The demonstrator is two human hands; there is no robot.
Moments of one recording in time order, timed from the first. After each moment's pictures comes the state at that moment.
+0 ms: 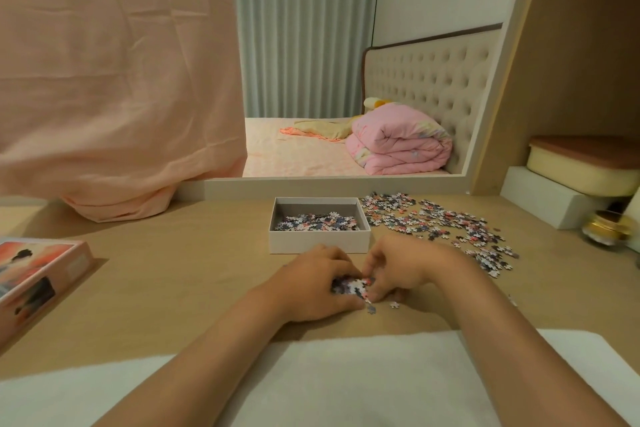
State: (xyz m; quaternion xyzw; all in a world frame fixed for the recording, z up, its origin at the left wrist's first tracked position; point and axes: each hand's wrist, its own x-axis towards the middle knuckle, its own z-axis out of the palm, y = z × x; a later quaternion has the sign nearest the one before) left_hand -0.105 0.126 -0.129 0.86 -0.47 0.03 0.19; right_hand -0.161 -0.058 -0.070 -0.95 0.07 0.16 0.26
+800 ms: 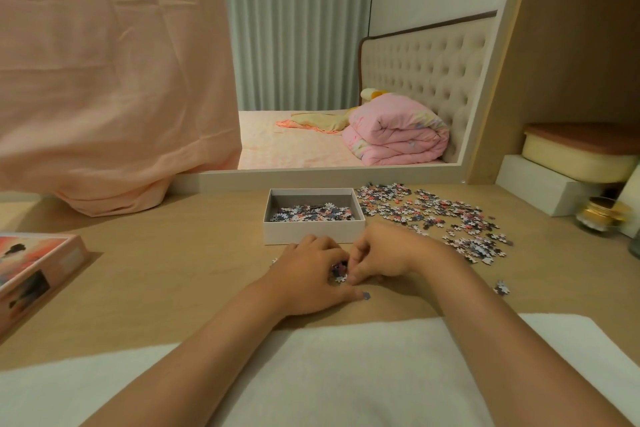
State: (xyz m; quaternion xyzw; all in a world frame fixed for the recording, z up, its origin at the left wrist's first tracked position) left_hand -0.116 0.123 -0.126 0.89 -0.43 0.05 0.13; right_hand -0.153 -0.057 -0.081 -0.95 0.00 0.12 0.28
